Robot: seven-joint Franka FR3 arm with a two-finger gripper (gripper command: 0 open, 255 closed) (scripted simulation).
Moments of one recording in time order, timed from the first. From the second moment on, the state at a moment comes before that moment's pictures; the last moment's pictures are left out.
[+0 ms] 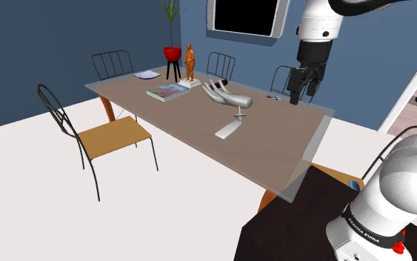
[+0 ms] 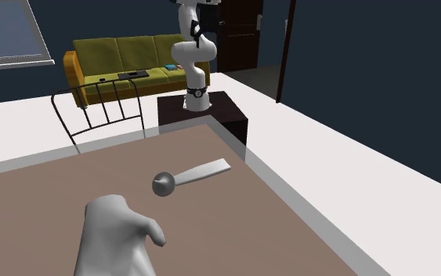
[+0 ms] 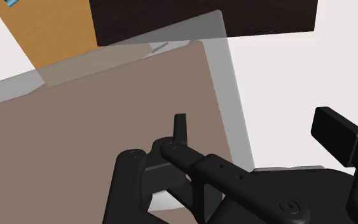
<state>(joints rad) 0.02 -0.78 0.05 -2.42 0.00 1.56 0.07</state>
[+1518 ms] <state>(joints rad) -0.15 -0.04 0.18 -2.20 0.00 2.12 0.73</state>
